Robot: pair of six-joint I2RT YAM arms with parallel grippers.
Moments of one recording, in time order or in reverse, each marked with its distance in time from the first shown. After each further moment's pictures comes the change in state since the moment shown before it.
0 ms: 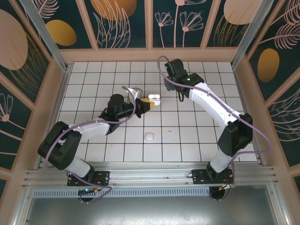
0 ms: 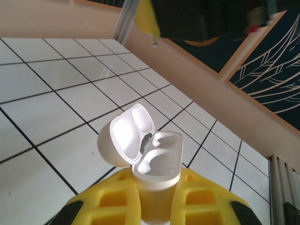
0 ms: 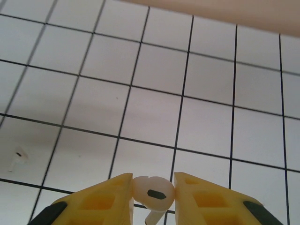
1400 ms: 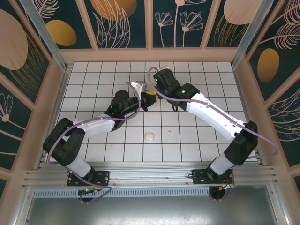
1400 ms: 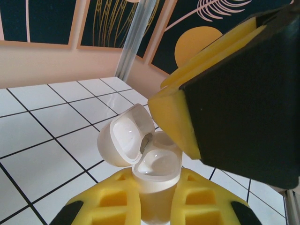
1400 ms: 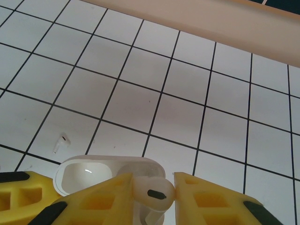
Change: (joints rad) left arm -0.054 0.047 0.100 0.071 -0.119 -0.010; right arm 0.184 -0.097 -0.079 0.025 0.110 0.015
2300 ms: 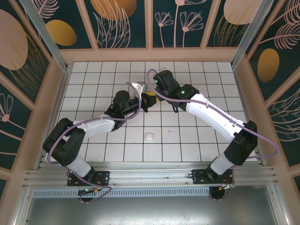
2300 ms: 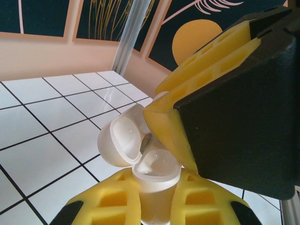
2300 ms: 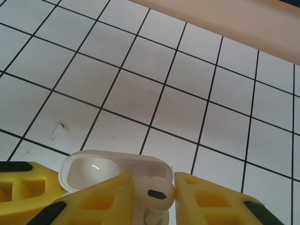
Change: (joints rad) left arm -0.001 0.000 0.000 -0.019 0.015 0.000; right arm 0.002 0.000 -0.013 -0.016 -0.027 -0.040
